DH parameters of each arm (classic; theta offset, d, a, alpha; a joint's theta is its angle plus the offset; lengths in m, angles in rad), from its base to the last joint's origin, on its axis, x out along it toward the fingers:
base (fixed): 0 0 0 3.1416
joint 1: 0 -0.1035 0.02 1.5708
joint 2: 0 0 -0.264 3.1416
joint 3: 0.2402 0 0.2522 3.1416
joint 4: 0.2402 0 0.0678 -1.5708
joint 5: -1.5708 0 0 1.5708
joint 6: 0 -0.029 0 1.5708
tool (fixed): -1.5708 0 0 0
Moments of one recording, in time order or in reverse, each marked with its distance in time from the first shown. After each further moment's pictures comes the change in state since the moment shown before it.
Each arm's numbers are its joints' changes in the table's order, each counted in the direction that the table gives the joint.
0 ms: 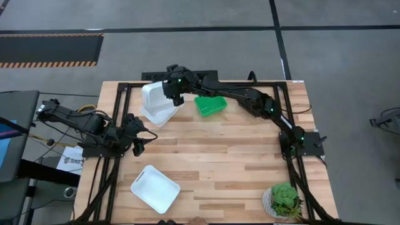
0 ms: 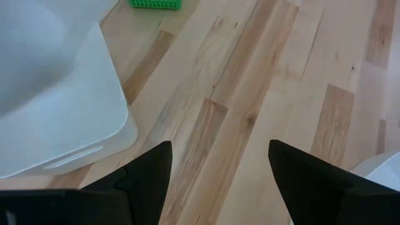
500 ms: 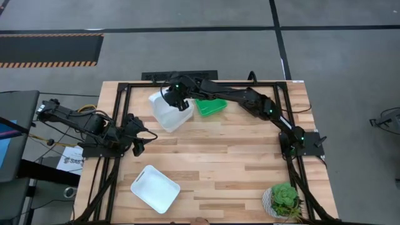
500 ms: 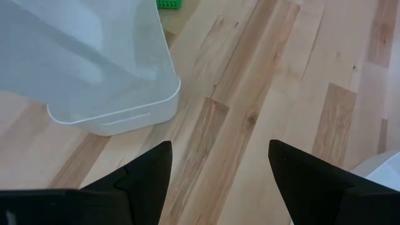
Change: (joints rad) left arm 0.000 0.000 0.000 0.004 -0.001 0.000; right arm -0.018 0.011 -0.002 0.124 0.033 0.121
